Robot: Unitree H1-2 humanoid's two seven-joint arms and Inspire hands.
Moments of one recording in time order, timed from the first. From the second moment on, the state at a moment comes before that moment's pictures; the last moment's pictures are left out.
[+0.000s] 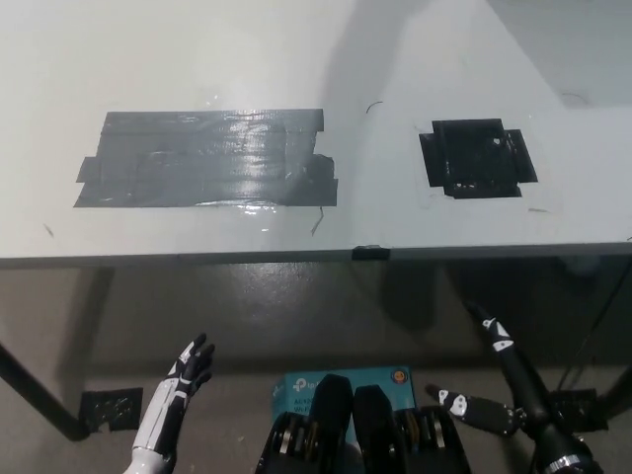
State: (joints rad) left_arm -0.04 0.13 -0.05 0.33 0.04 -0.26 -0.07; right_arm -0.05 -0.15 0.19 0.03 -0.31 -0.02 -0.03
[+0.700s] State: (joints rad) left_arm -0.05 0.13 -0.05 0.33 0.03 -0.27 -0.07; right_arm -0.14 -0.11 0.04 -0.57 -0.39 0.07 -0.06
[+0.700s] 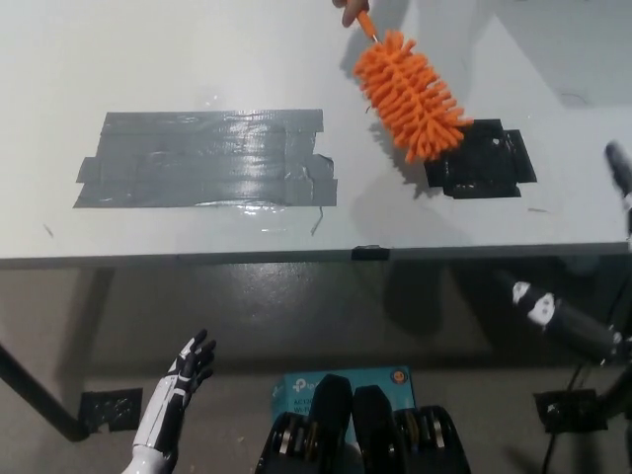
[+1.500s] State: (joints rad) left_arm -0.09 0.13 -0.05 0.33 0.03 -0.27 -0.07; right_arm -0.76 -0.11 0.11 -0.05 -0.56 0.38 0.06
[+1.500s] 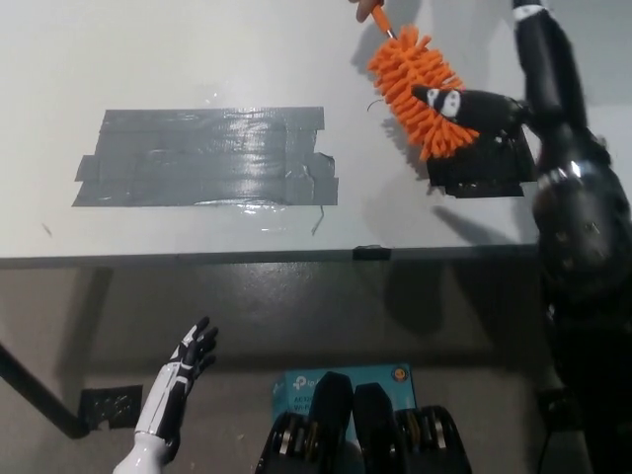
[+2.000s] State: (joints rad) left_arm -0.11 0.13 -0.06 0.33 0.04 -0.27 -0.08; right_arm -1.02 -0.11 0.13 0.65 -0.55 0.38 -0.01
